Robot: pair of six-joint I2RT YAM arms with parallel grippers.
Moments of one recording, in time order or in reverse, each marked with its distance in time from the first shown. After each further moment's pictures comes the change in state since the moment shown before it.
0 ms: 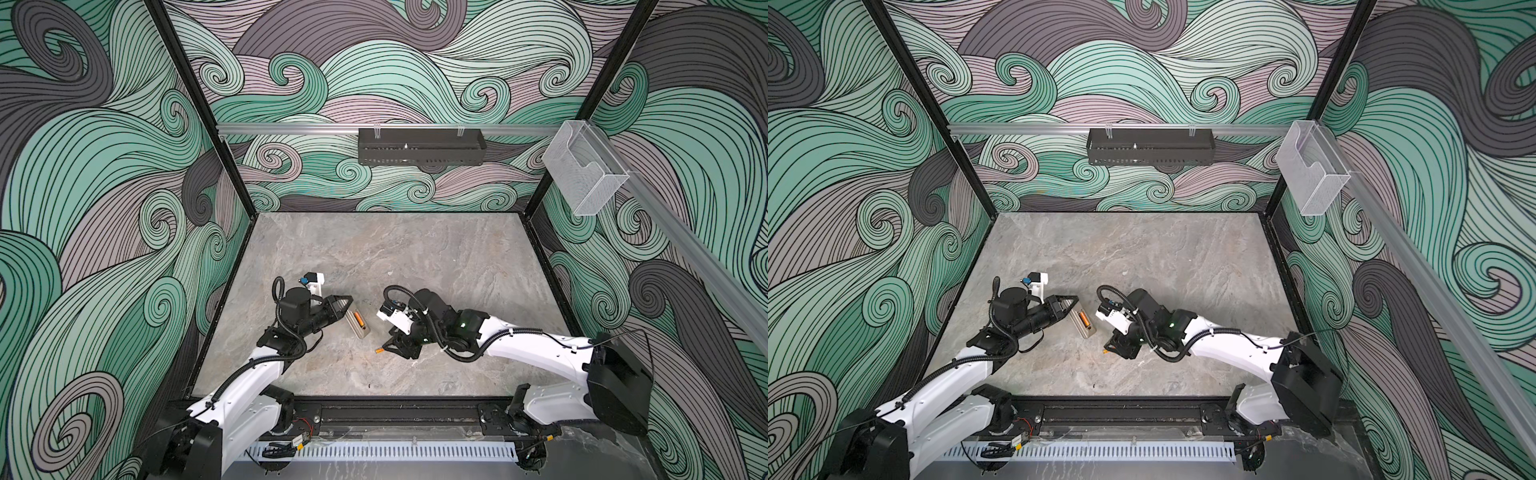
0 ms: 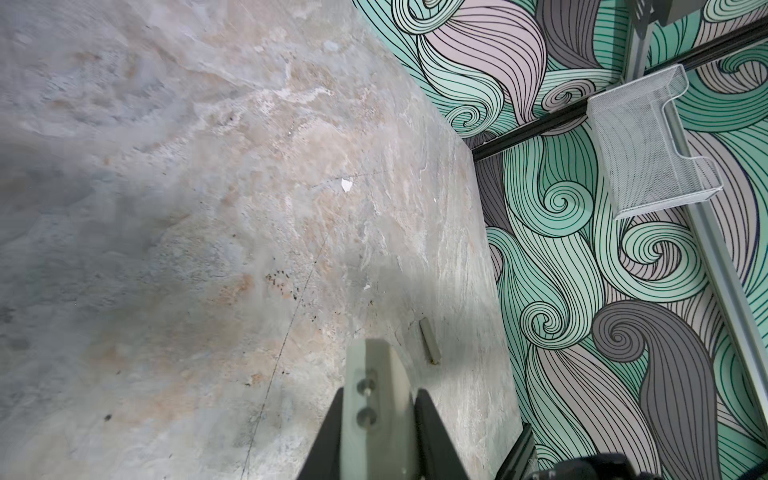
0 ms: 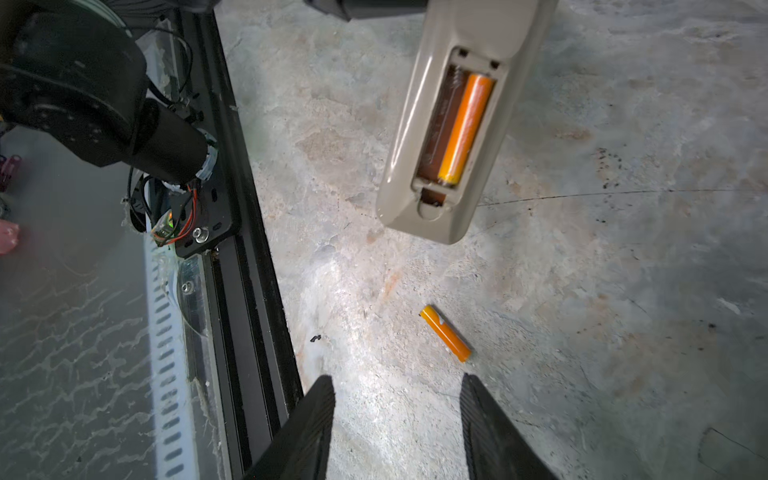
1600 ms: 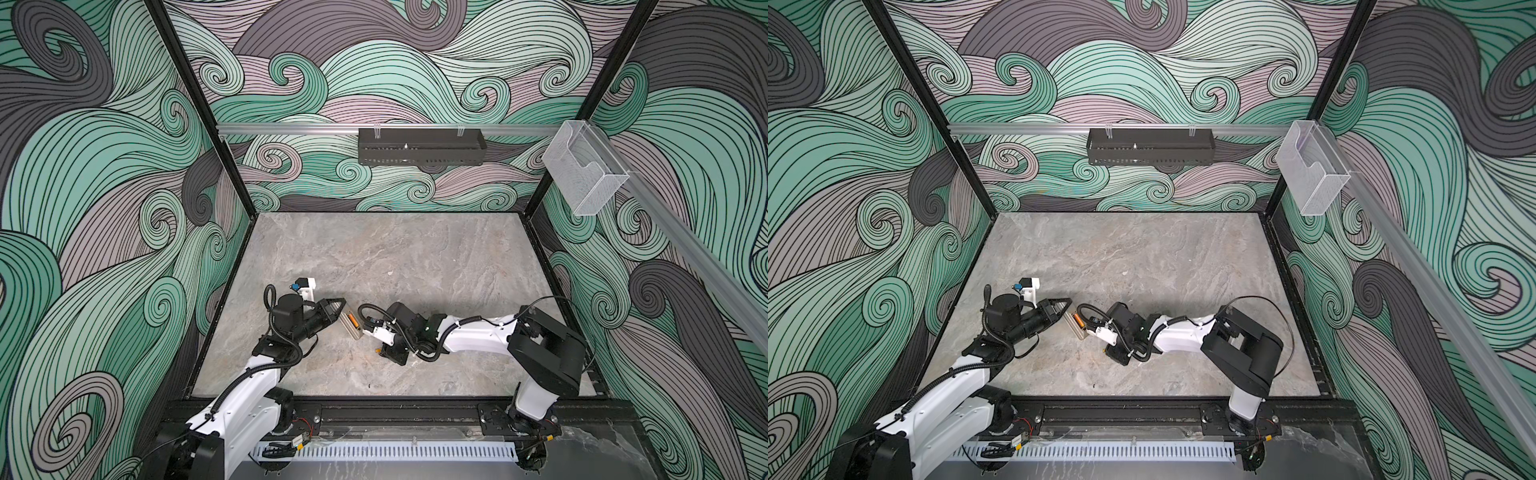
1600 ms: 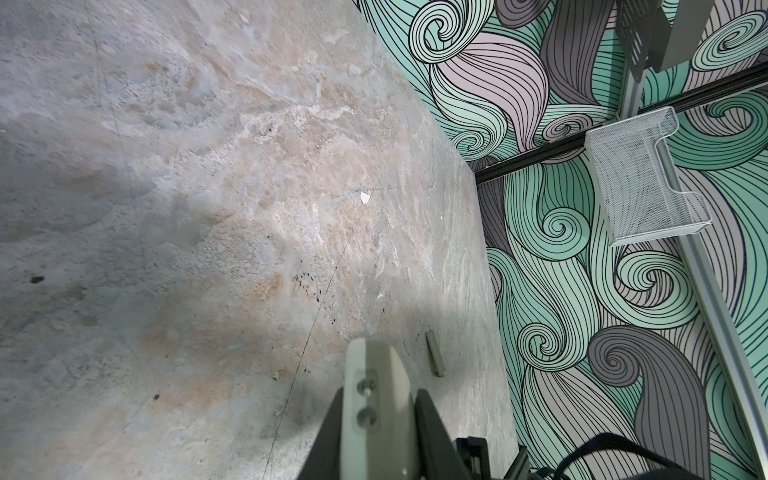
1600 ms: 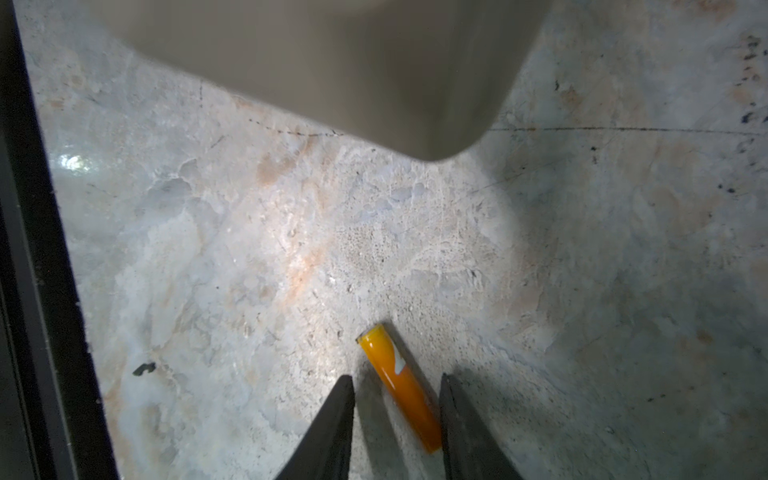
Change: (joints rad) left arm 0.055 -0.045 -0.067 0.039 0.023 -0.045; right arm 0.038 0.341 0.069 0.066 0.151 -0.131
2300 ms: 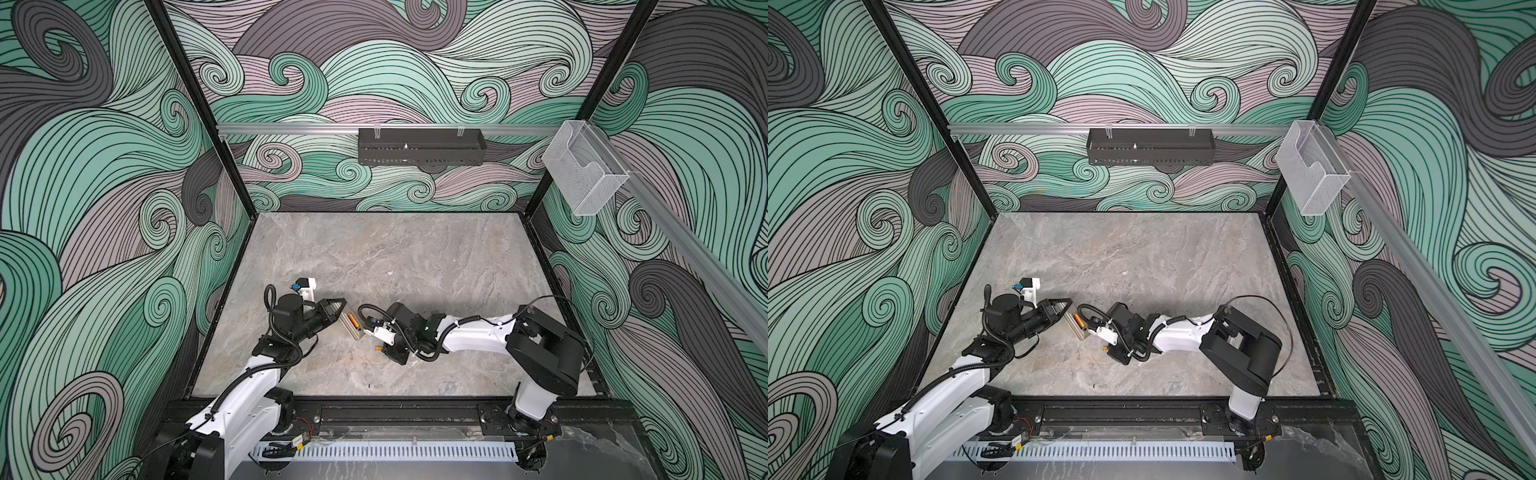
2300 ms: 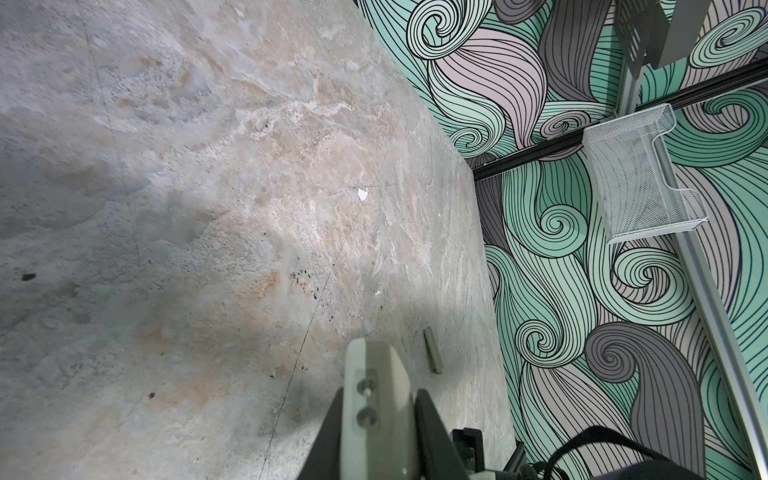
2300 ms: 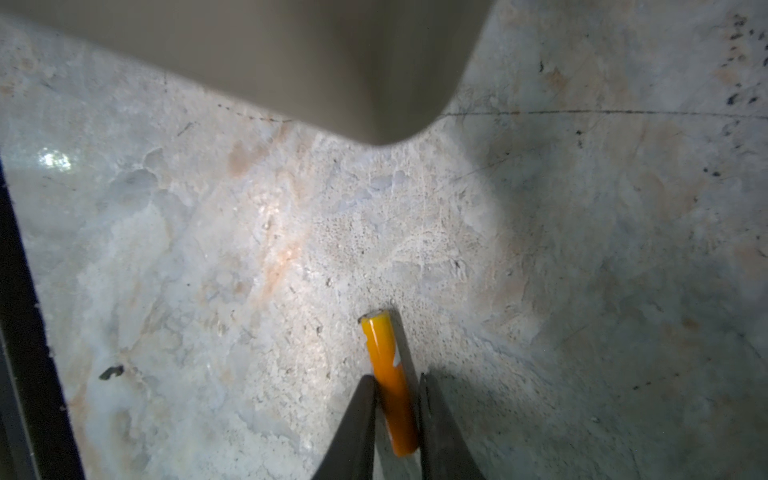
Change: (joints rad) left arm 0.000 0.000 0.000 0.000 0.011 -0.001; right arm 0.000 0.002 0.008 -0.019 0.040 0.002
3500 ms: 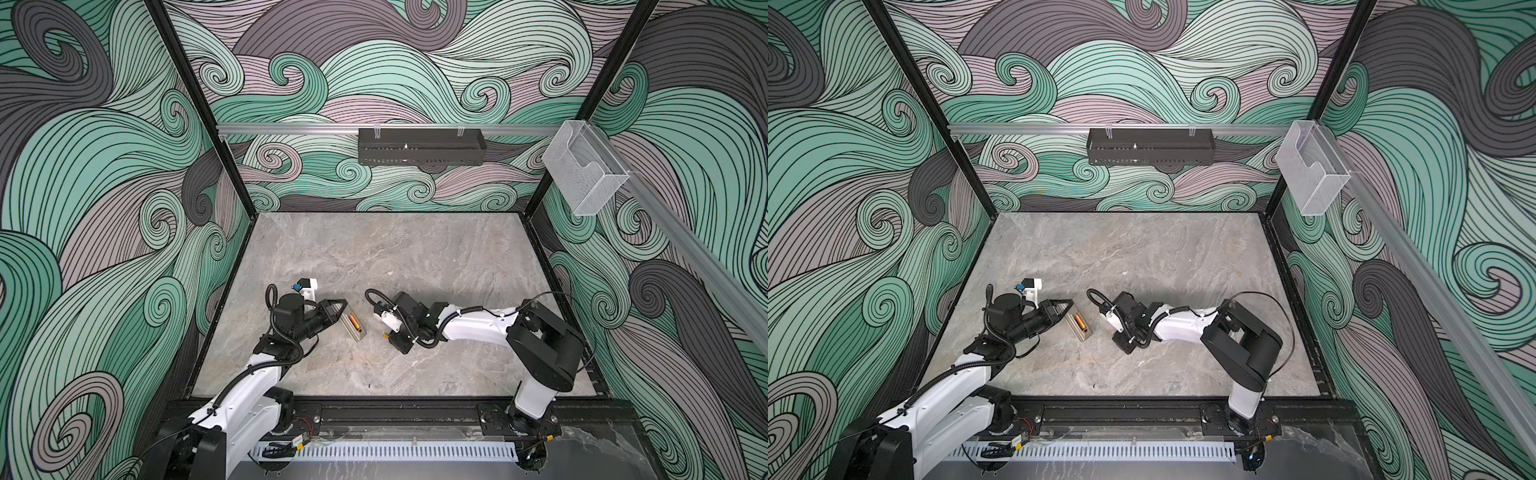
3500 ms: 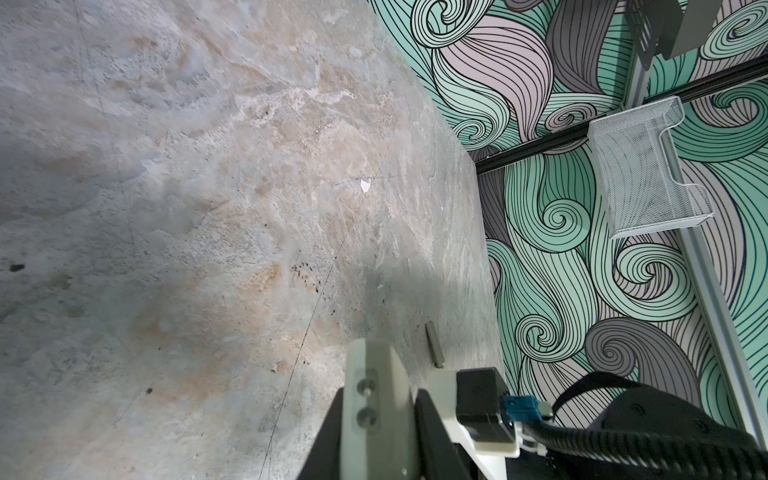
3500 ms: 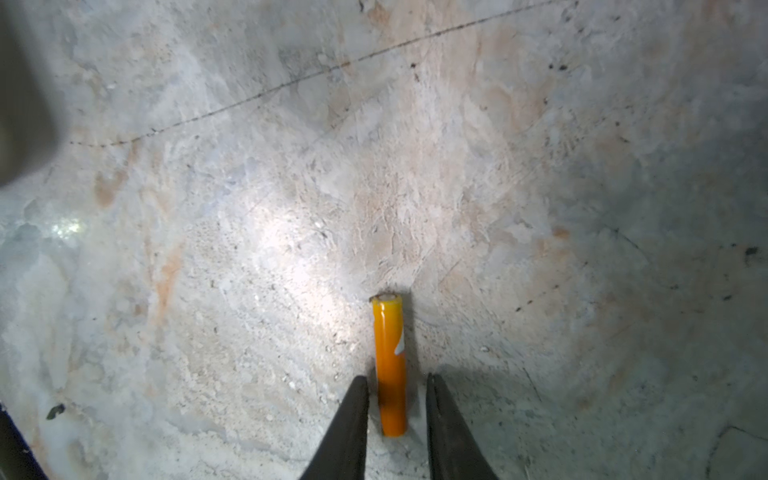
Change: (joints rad) left arm 0.000 0.029 0.000 0.007 0.018 0.000; right arm -0.087 0.012 0.062 -0.134 0.026 0.159
